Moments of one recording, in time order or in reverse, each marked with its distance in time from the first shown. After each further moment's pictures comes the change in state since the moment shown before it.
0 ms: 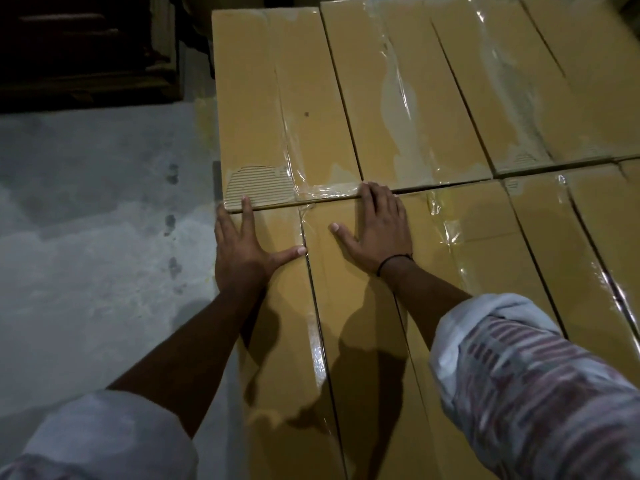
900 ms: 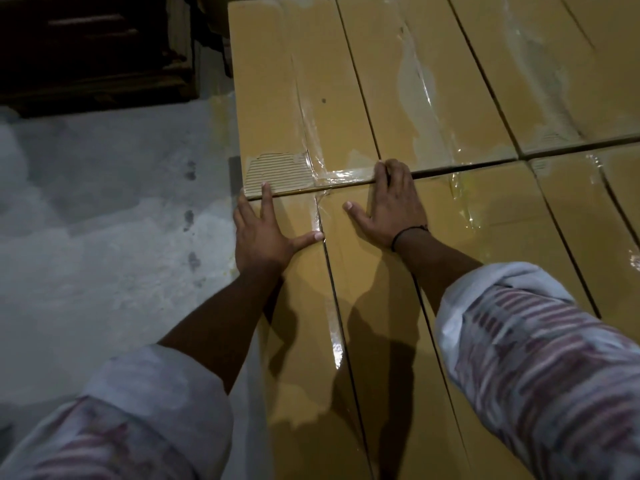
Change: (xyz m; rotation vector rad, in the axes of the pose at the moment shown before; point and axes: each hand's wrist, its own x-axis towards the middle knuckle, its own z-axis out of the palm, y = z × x) left_hand 0.007 -0.001 0.001 0.089 -0.015 -0.013; right_hand 0.018 -0.009 -0.002 -0.046 -0.026 -0.033
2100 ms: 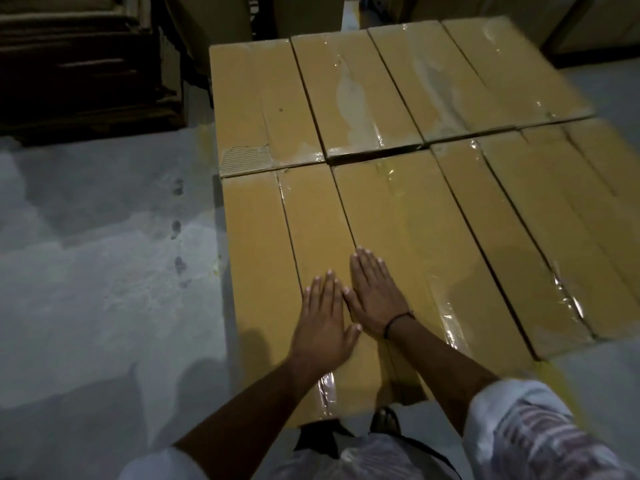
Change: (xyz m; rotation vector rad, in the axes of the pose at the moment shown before) left_hand -0.305 0.038 0.080 0.302 -0.250 0.572; right_hand -0.294 0.032 0.001 0.045 -0.238 -0.105
